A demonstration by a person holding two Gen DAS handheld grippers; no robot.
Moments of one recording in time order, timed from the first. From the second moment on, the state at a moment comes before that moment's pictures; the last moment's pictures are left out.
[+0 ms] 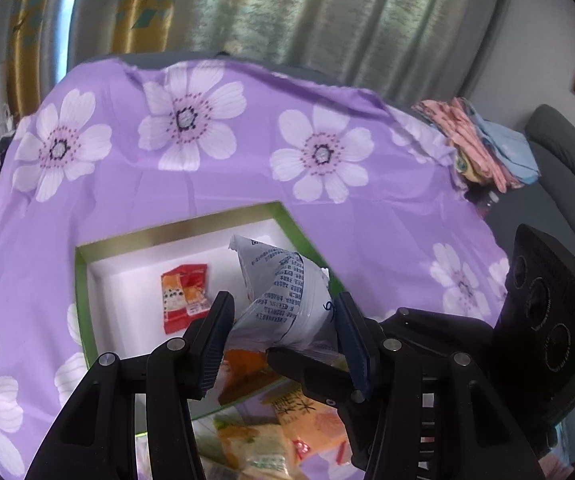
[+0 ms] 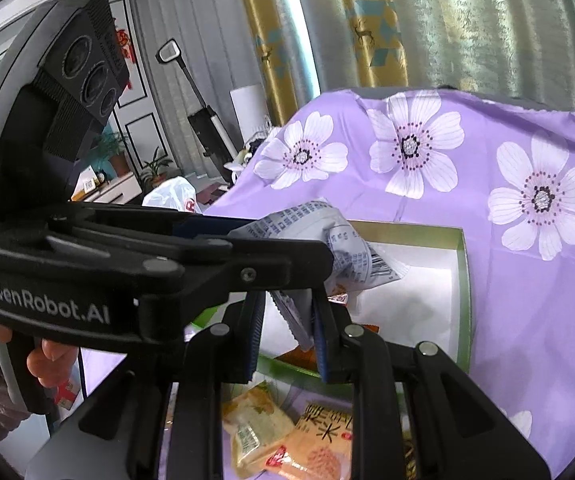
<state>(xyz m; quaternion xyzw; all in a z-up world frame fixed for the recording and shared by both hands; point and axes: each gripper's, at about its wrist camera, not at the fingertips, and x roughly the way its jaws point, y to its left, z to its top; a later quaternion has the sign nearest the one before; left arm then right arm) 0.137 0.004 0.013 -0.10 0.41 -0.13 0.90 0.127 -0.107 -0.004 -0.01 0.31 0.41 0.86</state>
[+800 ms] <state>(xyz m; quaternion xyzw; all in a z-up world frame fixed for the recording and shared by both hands) 0.163 0.019 -0.053 -0.15 0.46 -0.11 0.87 0.159 -0.082 -0.068 -0.02 0.42 0.39 0.82</state>
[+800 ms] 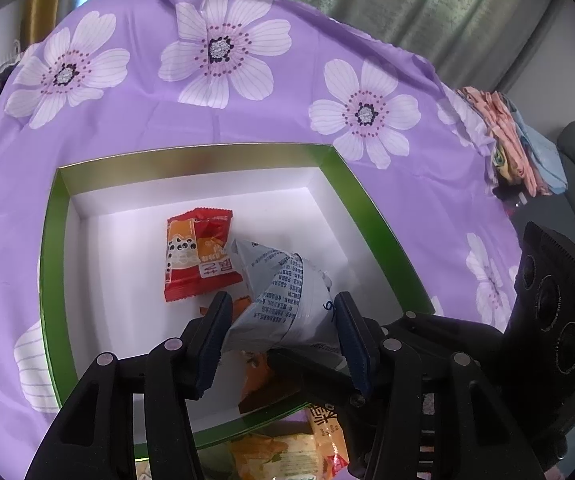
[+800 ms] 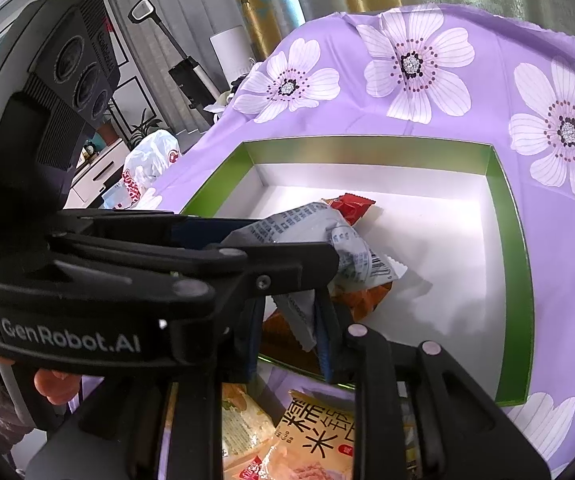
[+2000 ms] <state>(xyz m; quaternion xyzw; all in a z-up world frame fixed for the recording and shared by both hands) 0.026 -0.023 0.028 -0.03 0.37 -0.06 0.93 0.034 -0.181 -0.008 0.04 0.35 0.31 0.88</state>
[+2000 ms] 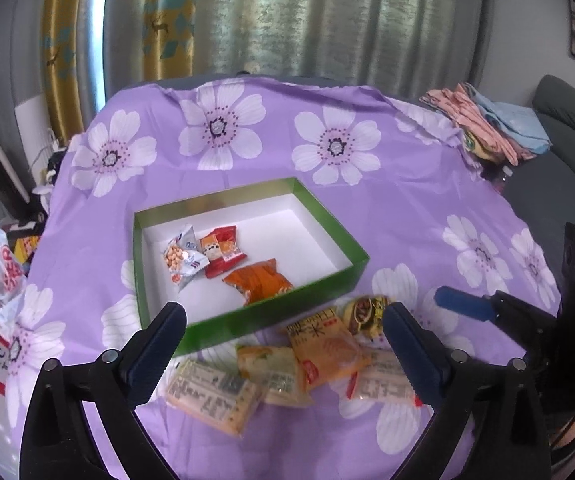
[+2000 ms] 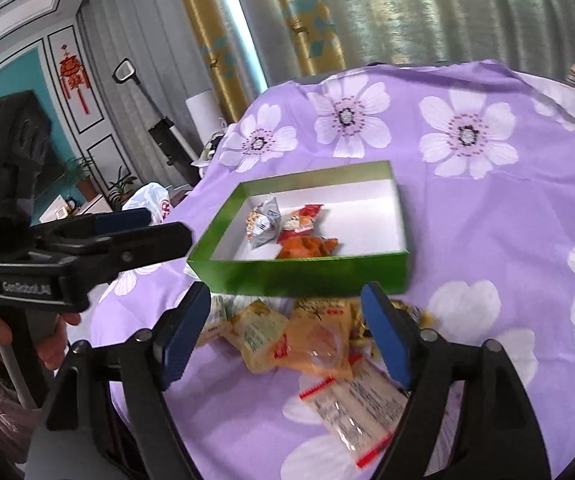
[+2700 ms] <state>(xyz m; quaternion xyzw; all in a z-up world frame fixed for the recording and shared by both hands) -0.019 -0.051 -0.038 -0.17 0.45 -0.19 0.86 -0.022 -0.265 -0.034 0.07 0.37 0.22 0.90</state>
